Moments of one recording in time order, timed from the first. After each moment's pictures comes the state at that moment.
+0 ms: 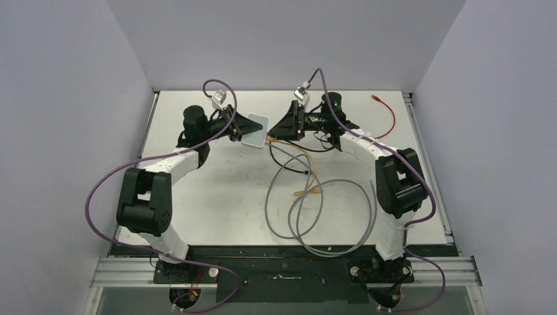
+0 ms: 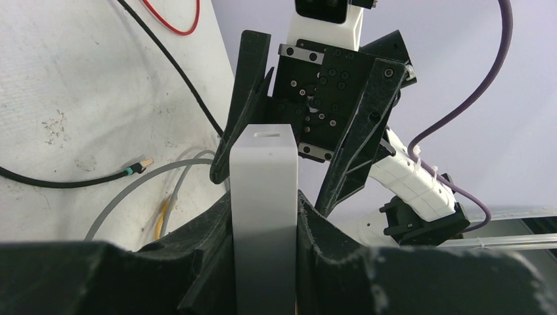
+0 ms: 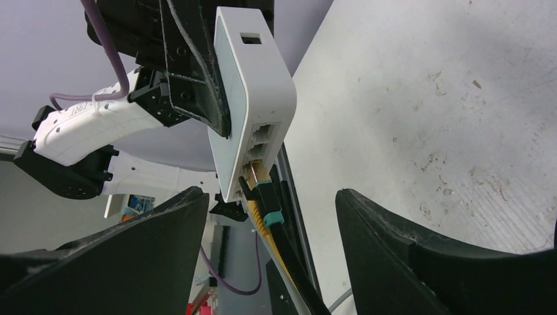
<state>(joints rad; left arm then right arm) -0.19 1.67 1.00 0.61 0.92 -1.23 0.39 1.89 1.36 0.28 -1.08 0.89</state>
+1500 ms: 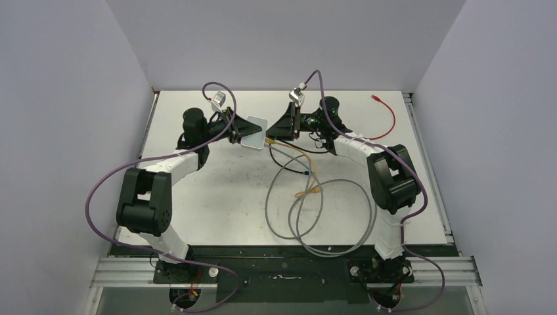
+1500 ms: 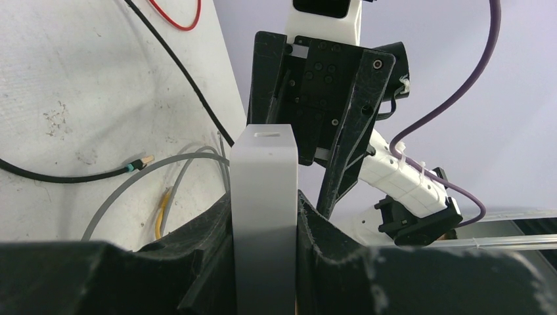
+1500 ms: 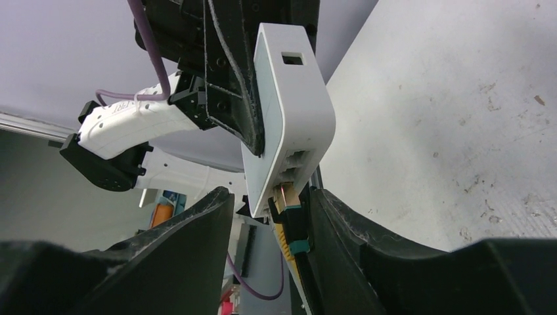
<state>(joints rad) -0.18 1.67 0.97 0.64 0.93 -1.25 0.42 1.96 1.34 0.58 -1.12 1.12</state>
